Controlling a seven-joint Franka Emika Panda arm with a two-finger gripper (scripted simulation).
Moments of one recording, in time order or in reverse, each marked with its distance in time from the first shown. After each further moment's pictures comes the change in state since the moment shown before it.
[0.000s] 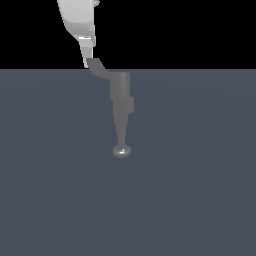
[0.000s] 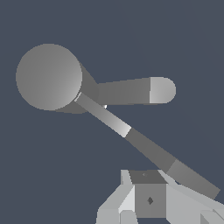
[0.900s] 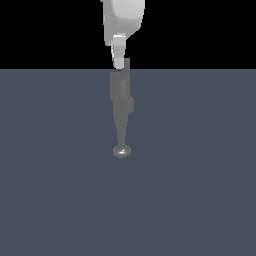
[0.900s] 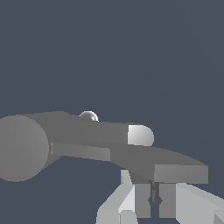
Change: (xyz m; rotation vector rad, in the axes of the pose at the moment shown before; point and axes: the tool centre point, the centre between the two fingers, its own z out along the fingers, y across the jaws) arm 0.057 0.026 0.000 -0.004 0.000 -0.006
